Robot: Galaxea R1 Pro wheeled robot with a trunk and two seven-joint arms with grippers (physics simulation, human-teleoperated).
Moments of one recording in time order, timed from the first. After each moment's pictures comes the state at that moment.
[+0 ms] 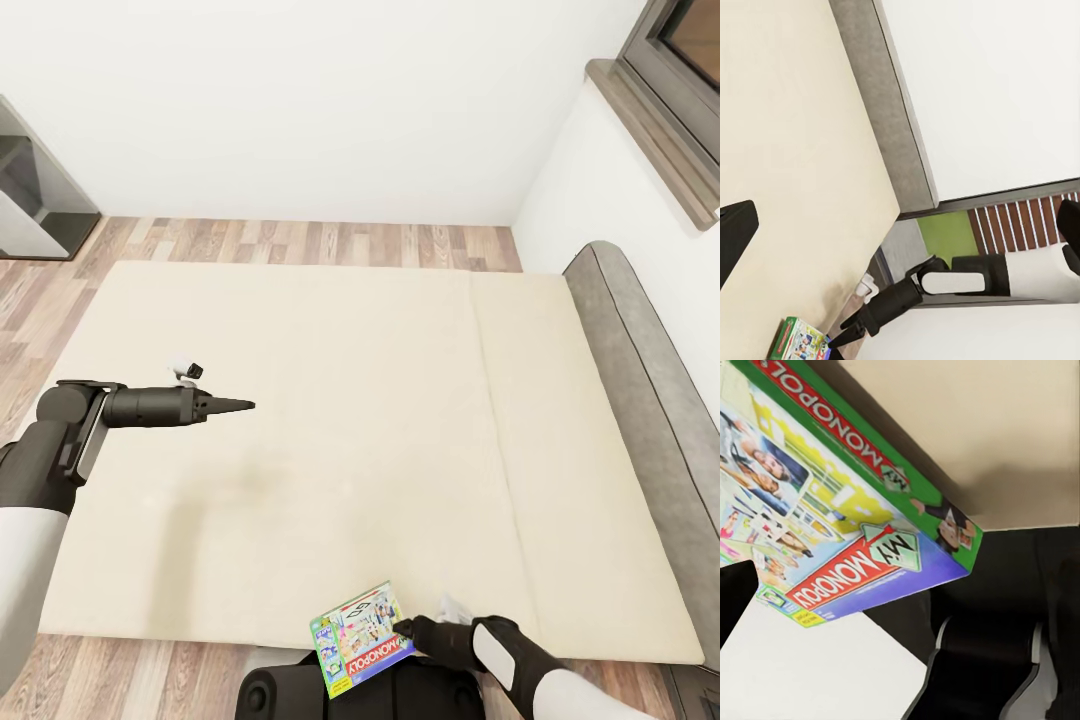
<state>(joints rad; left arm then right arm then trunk) -0.95 0.35 0.02 -1.12 0.08 1.01 -1.57 -0.61 0.02 0.22 -0.23 -0.60 0.42 0.30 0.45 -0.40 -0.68</state>
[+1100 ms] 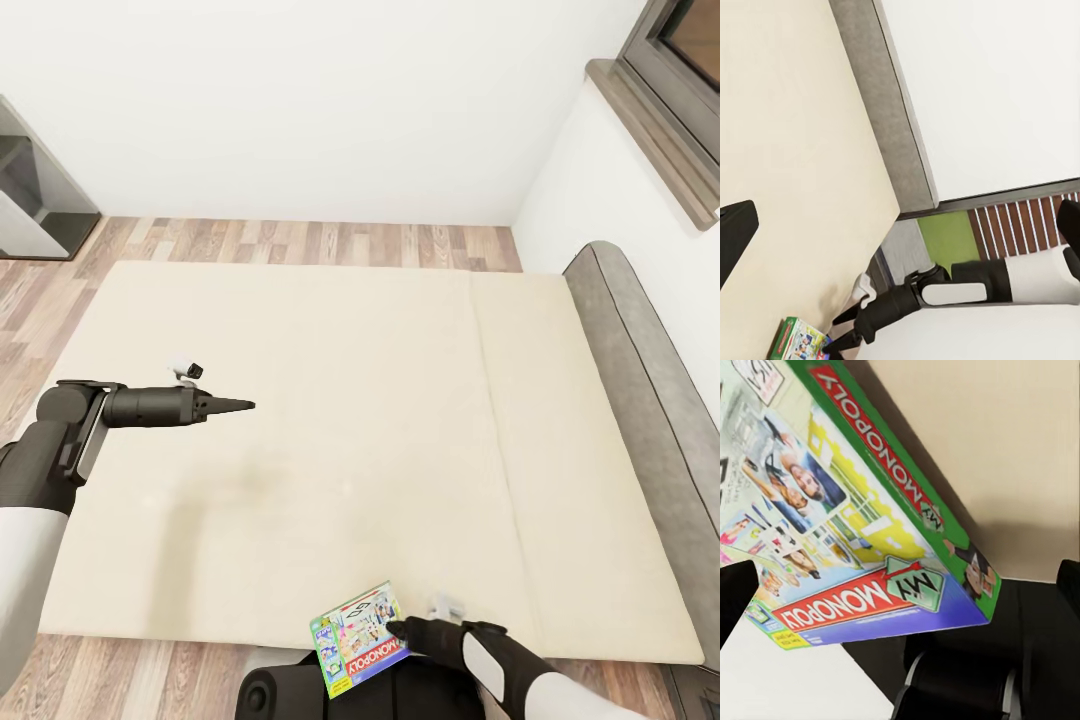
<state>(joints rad) -0.95 0.35 0.02 -1.11 0.08 1.01 -1.57 -0.61 0.04 0.37 -0.21 -0.60 0.25 0.30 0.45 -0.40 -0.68</state>
